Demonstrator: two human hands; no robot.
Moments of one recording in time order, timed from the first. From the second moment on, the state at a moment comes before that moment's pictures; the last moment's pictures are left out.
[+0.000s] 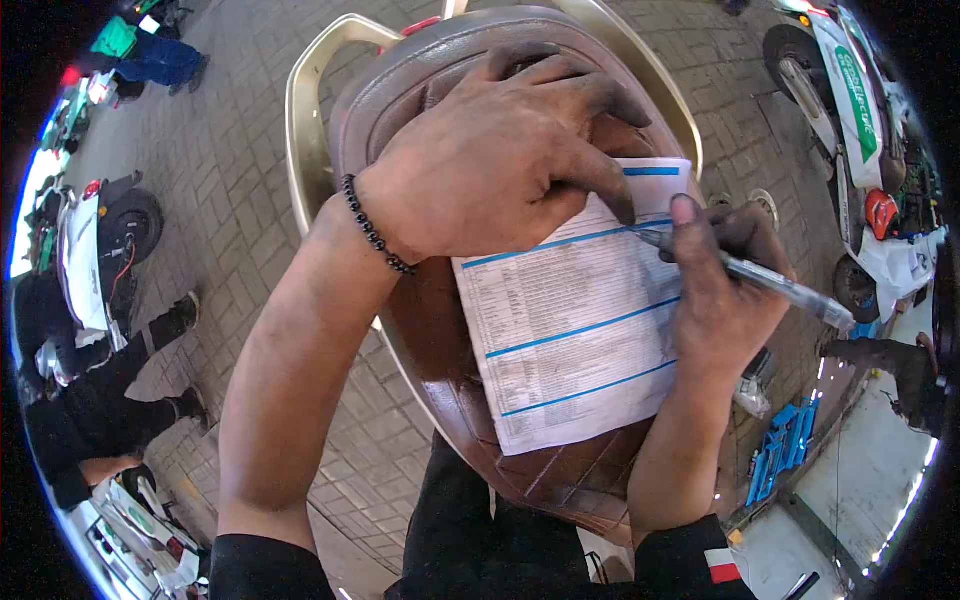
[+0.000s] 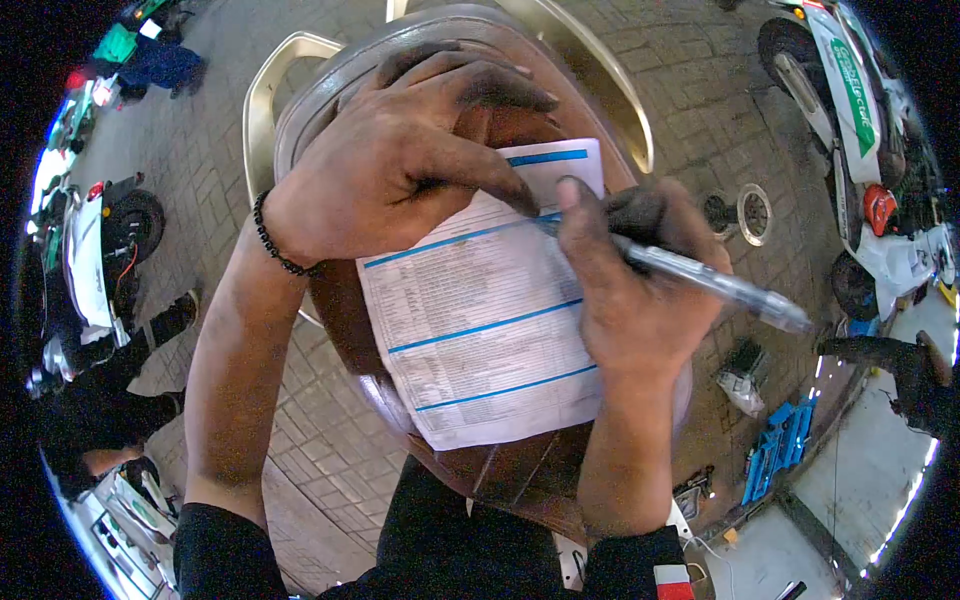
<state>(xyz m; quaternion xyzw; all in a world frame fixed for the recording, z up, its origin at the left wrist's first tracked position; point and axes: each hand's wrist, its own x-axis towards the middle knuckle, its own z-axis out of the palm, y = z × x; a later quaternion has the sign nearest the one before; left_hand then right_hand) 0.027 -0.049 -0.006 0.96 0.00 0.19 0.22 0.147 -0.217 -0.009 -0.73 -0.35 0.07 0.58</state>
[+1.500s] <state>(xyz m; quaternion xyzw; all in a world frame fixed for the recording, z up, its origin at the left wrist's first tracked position) 0.026 -0.048 -0.009 0.95 -0.01 0.22 0.20 0.142 -0.219 -0.003 -0.71 -0.32 0.13 0.61</state>
